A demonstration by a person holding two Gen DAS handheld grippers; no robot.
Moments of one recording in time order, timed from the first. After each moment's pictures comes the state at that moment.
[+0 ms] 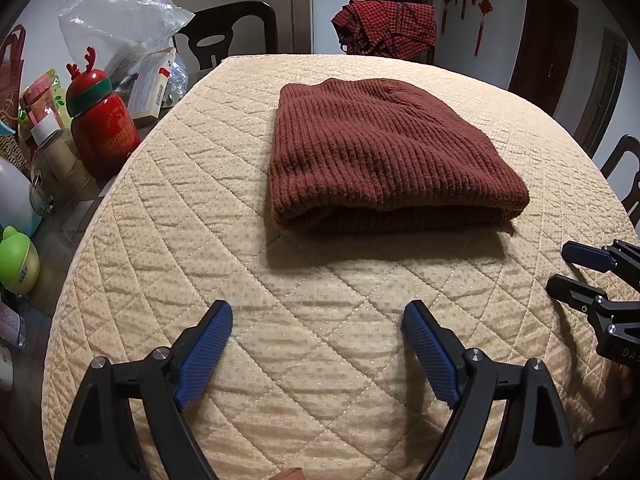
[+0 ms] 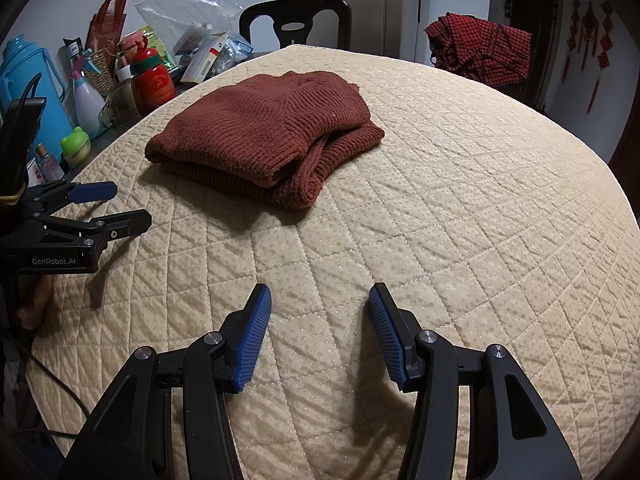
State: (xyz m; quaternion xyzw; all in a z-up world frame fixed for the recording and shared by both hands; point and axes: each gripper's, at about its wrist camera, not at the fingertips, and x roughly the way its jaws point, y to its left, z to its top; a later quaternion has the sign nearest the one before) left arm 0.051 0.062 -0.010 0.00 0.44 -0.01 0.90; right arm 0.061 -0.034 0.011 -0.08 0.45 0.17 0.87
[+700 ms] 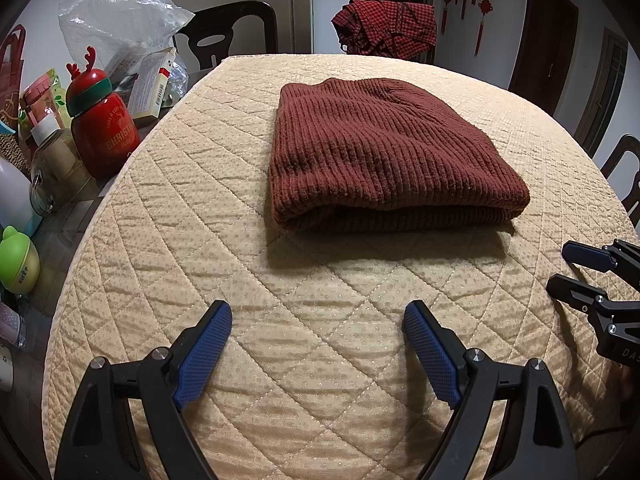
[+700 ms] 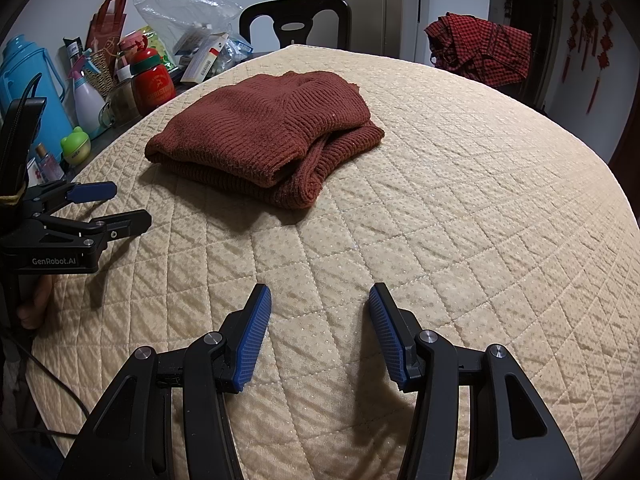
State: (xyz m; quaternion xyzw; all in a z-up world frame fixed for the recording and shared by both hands) left arm 0.051 0.062 -0.010 0.00 0.44 -0.01 0.90; right arm 0.061 -0.033 0.011 -0.08 0.45 0.17 0.87
